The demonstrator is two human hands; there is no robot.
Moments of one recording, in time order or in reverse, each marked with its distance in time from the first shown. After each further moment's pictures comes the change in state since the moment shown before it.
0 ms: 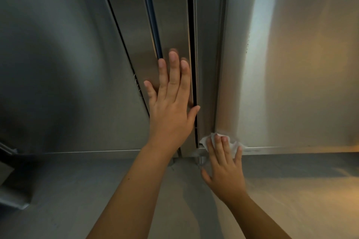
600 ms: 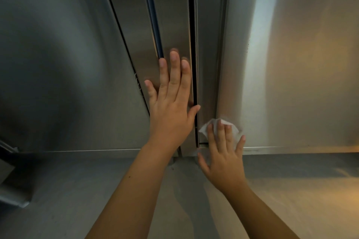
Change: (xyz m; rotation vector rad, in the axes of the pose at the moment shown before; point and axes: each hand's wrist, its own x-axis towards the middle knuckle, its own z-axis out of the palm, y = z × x) left_hand 0.000 0.000 0.000 -0.008 0.003 -0.014; right_hand 0.027 -0.004 -0.025 0.103 -0.010 0.096
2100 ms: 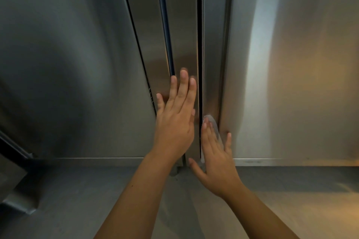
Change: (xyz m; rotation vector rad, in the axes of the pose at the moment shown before) left_hand -0.003 -0.007 -0.015 -0.183 -0.127 -0.026; right_hand 0.027 -0.024 -0.049 0.432 -0.129 -0.106
